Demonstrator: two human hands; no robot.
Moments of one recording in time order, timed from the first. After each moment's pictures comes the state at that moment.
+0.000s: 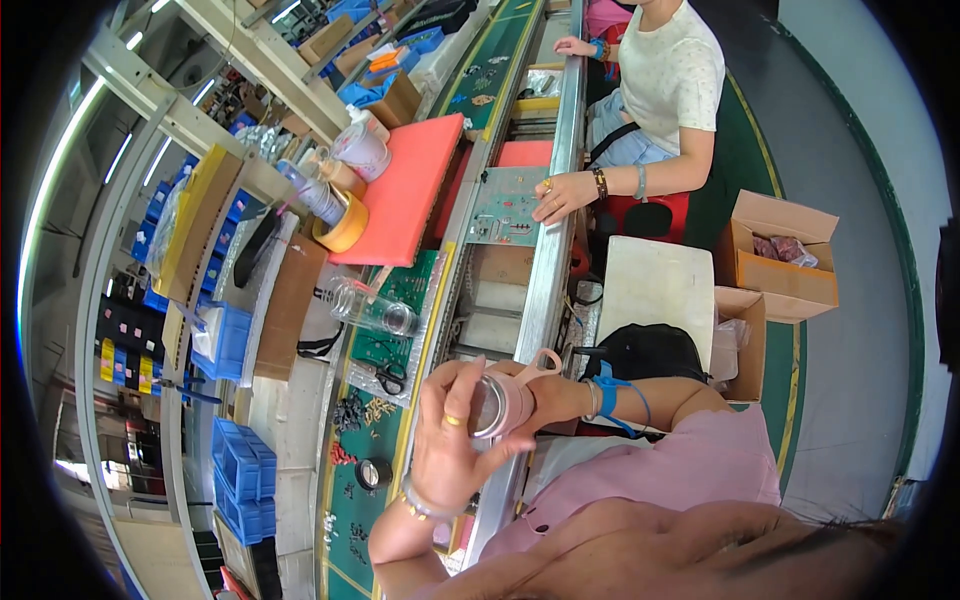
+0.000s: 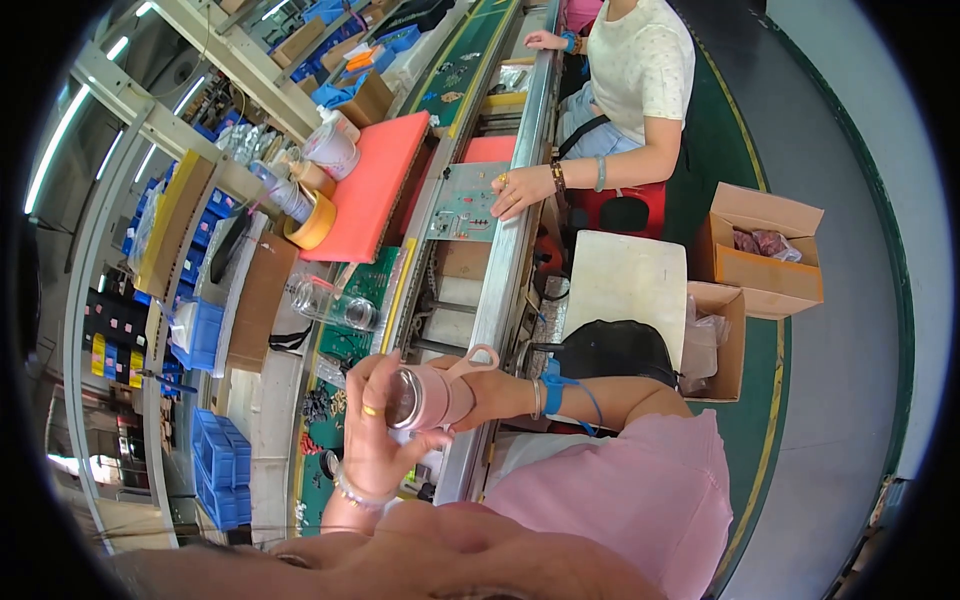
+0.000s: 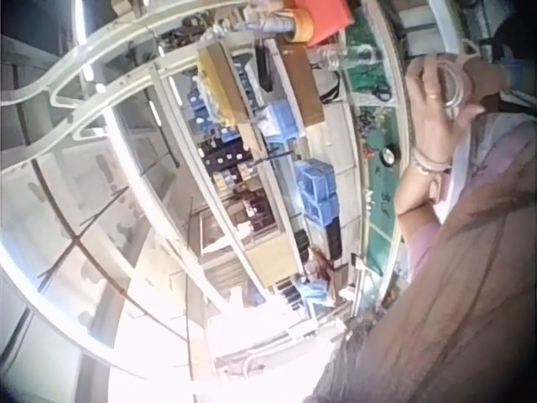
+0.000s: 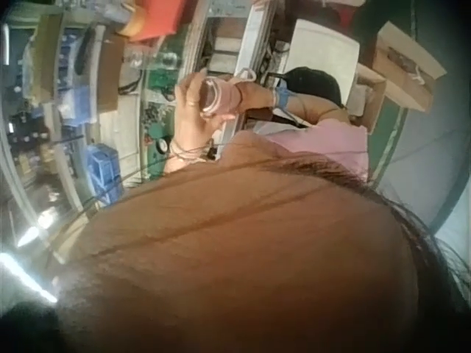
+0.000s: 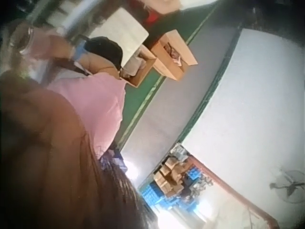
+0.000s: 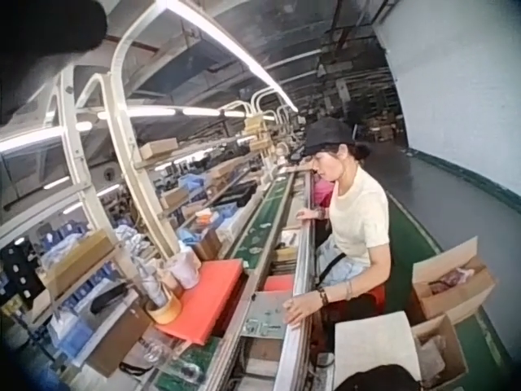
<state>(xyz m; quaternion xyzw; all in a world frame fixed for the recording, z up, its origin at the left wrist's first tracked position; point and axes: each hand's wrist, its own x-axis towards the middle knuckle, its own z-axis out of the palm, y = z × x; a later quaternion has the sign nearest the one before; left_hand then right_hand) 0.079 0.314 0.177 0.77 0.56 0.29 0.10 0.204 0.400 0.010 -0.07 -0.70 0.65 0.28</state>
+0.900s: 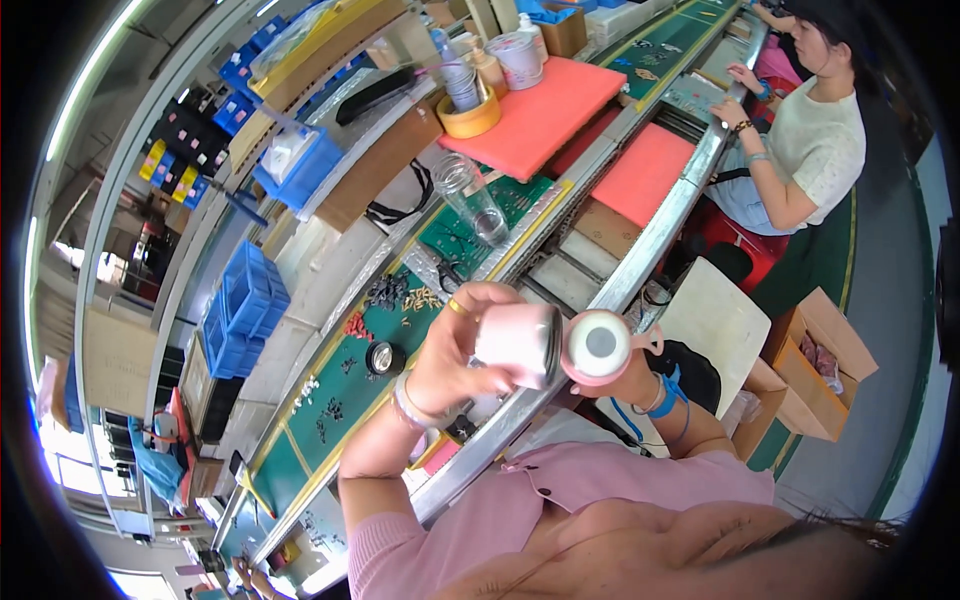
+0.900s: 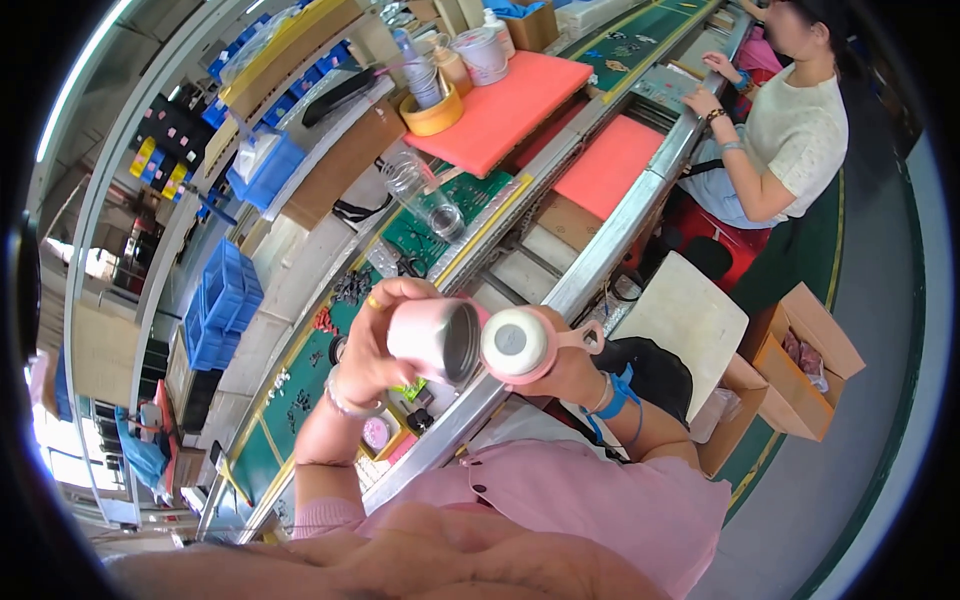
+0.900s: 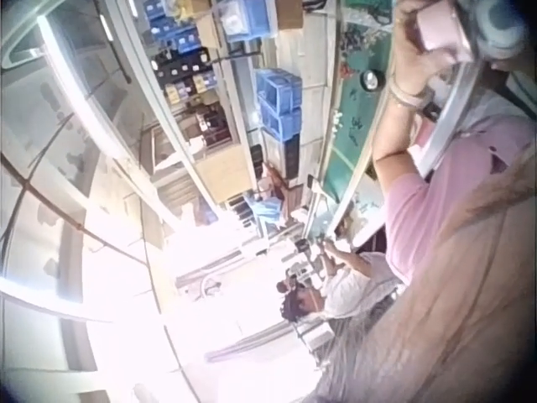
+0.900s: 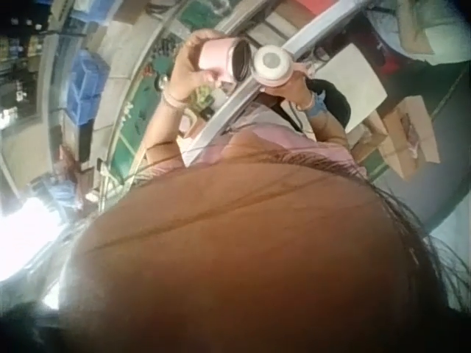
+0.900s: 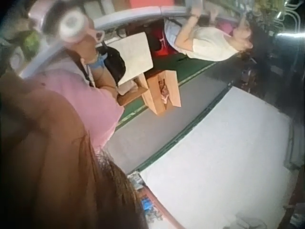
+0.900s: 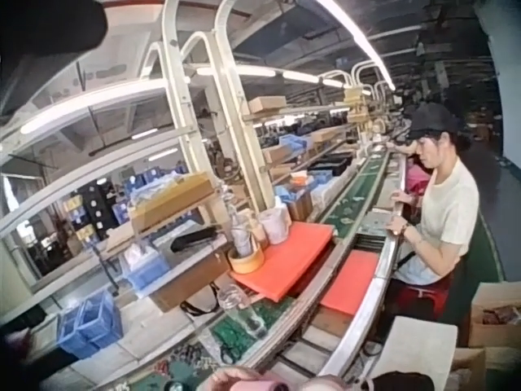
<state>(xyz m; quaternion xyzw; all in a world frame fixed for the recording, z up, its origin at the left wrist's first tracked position) 0.027 0.289 0.160 0.50 0.44 0.58 0.47 0.221 0.395 0.042 -0.08 -0.71 0.58 0.38</state>
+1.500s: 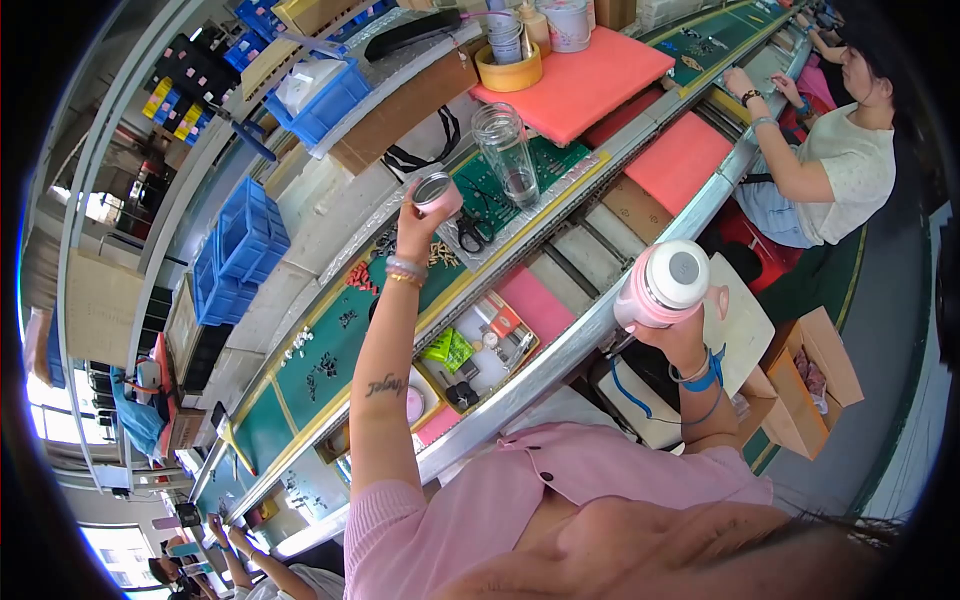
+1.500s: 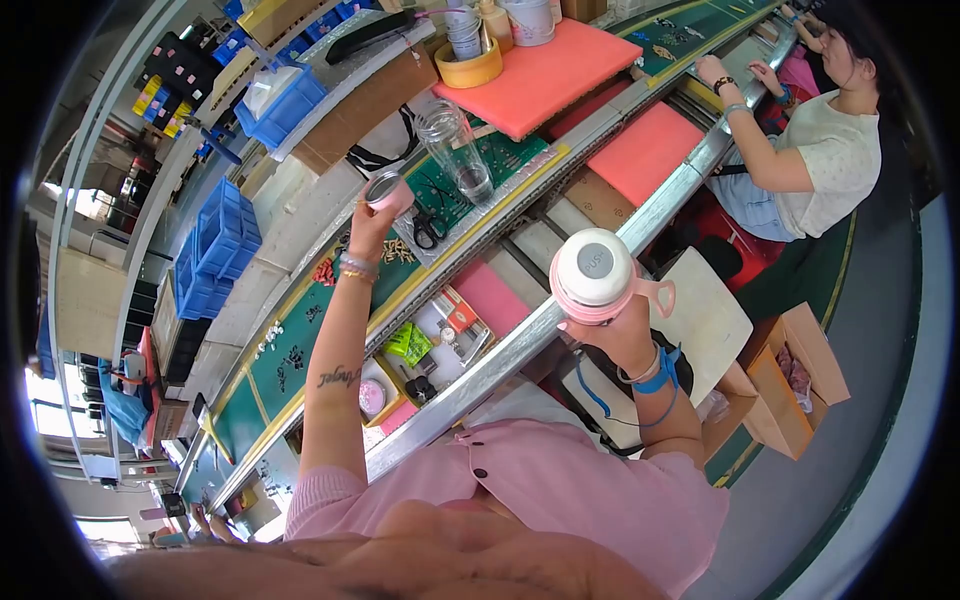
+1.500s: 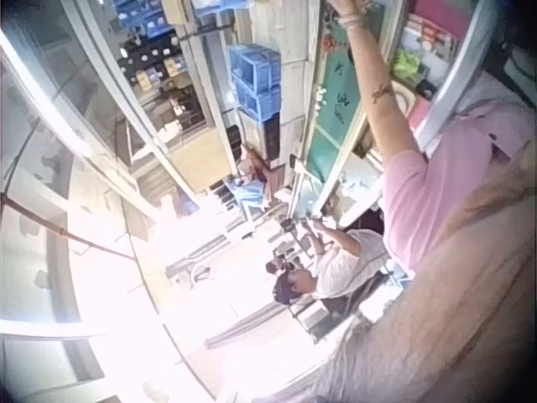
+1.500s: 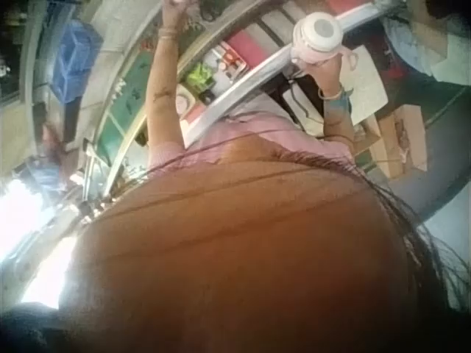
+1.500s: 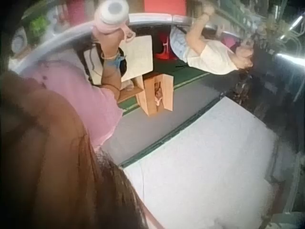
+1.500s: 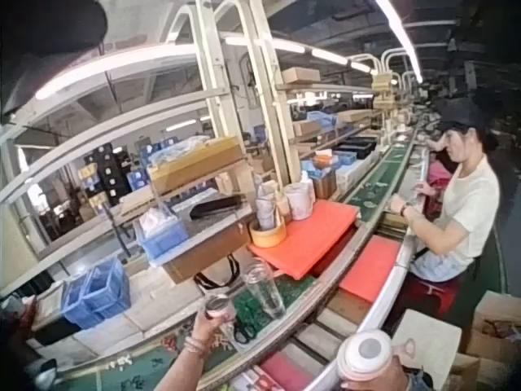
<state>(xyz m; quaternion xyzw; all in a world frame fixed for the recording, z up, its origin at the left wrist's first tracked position) -0.167 0.337 -0.002 0.32 0.56 0.71 0.28 0.228 0.434 0.040 -0.16 -0.76 0.51 0.38</state>
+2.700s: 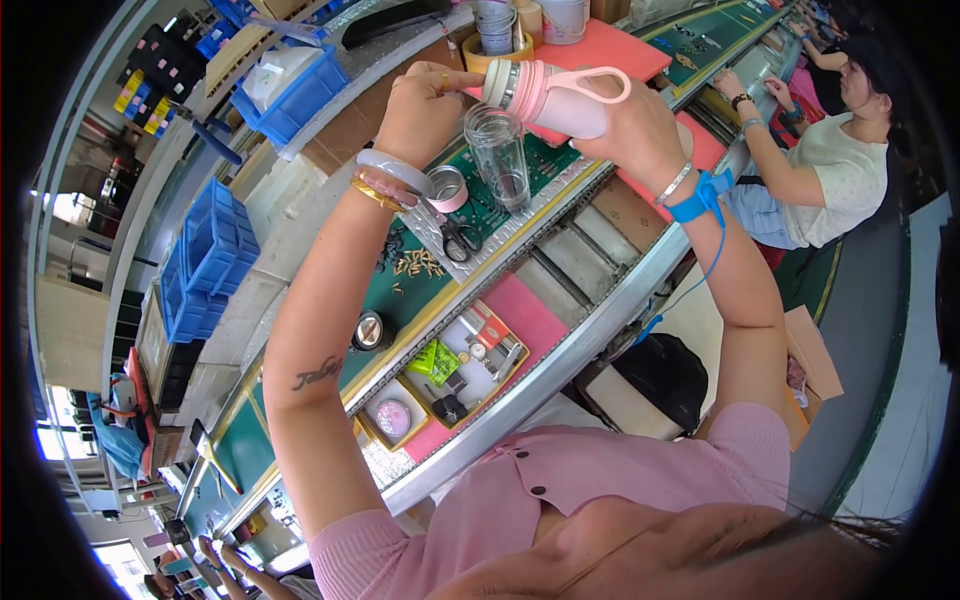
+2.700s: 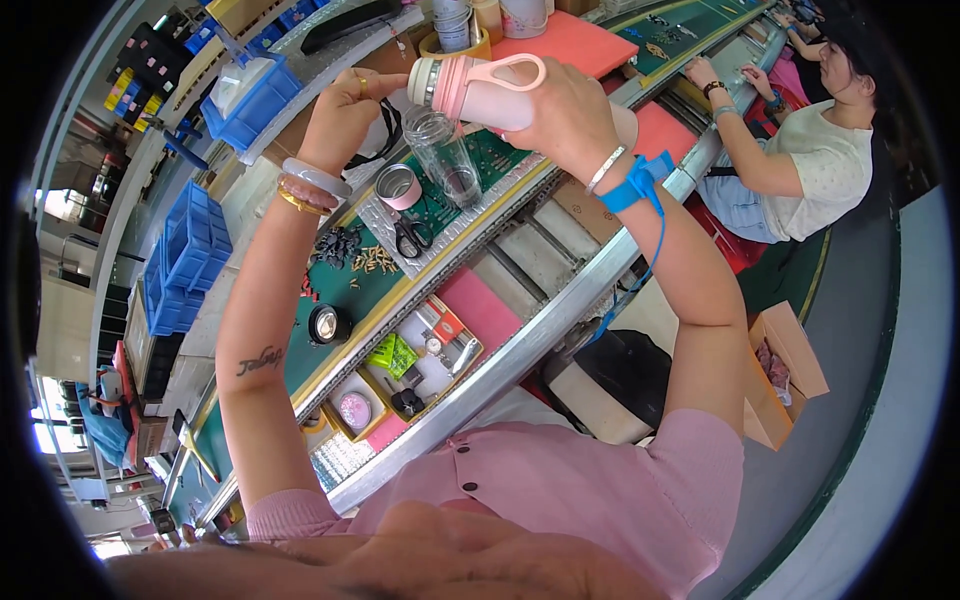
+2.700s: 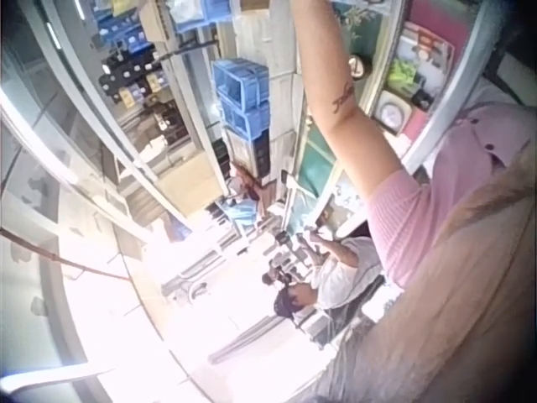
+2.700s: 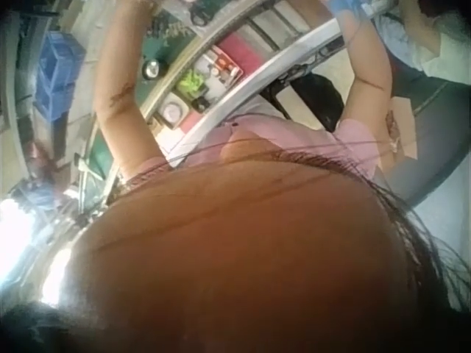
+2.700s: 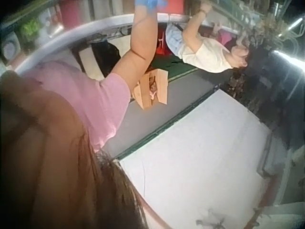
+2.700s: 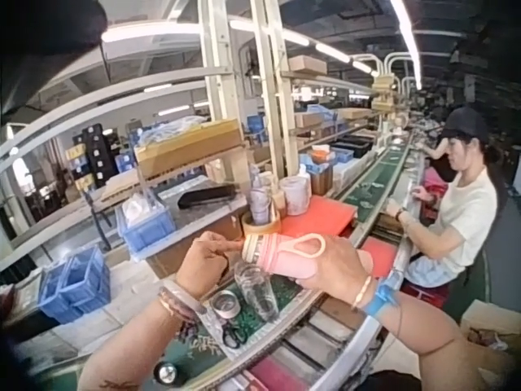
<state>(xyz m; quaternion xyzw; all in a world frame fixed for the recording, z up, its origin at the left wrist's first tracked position) -0.127 0.417 0.179 0.58 0.69 0.42 0.05 0.072 0.562 0.143 -0.17 -0.92 0.05 0.36</state>
